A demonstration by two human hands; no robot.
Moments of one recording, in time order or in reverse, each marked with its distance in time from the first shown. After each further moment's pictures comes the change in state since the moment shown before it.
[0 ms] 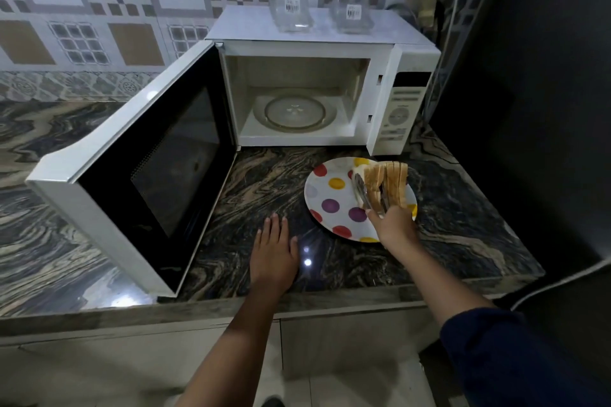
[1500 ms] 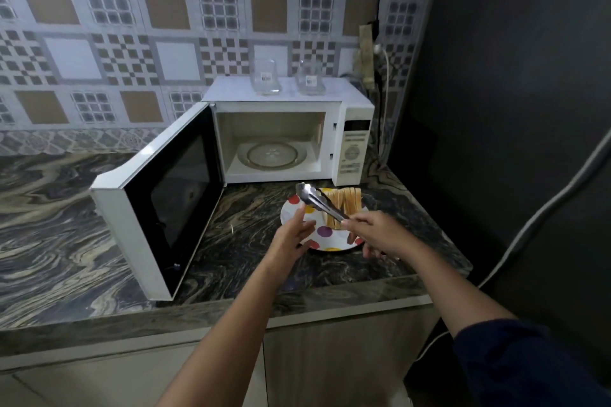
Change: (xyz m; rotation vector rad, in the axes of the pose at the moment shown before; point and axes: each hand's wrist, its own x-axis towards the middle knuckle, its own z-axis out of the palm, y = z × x) left_hand -0.051 0.091 -0.102 -1.577 -0.321 -0.098; right_hand -0.100 0.012 -0.106 0.199 -0.283 -0.415
